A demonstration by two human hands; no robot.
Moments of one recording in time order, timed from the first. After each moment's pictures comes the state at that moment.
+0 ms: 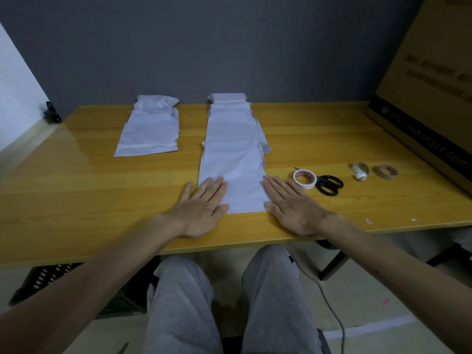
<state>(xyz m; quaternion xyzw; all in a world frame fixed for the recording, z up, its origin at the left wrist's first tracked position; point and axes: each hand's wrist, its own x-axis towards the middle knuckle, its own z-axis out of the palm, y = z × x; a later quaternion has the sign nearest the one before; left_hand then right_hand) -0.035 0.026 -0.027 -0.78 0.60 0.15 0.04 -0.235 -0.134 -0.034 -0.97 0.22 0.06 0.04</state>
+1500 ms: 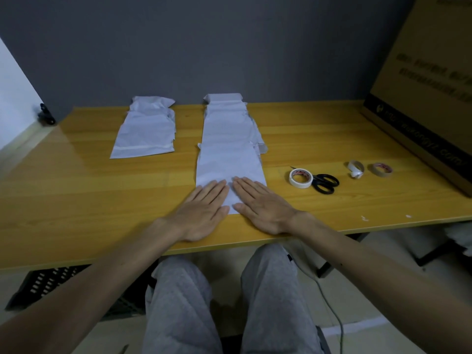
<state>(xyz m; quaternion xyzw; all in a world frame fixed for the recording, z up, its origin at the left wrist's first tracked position) -0.041 0.025 -0.031 -0.76 0.64 0.12 0.02 -0.192 -0.113 -0.041 -0.98 0.16 0.03 0.11</state>
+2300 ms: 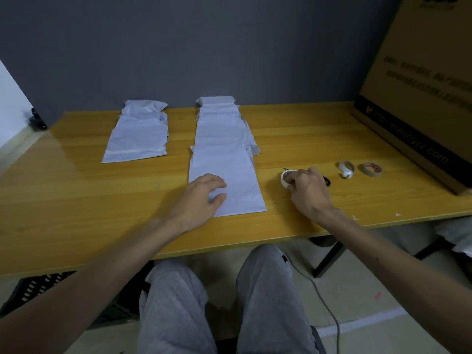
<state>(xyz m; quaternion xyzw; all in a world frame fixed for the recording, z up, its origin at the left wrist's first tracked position) -0.050 0.011 -0.014 -0.74 0.59 0.07 -0.32 -0.250 -0.168 -0.024 -0.90 0.41 -0.17 0.02</state>
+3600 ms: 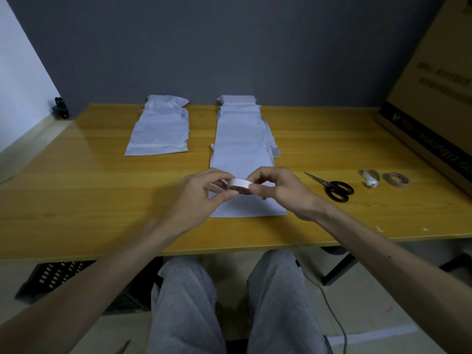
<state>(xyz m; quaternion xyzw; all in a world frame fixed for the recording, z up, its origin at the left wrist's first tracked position) -0.034 0.041 -0.001 -0.64 0.56 0.06 -0.52 -0.188 -0.098 0.029 -0.82 0.17 -0.15 0.52</state>
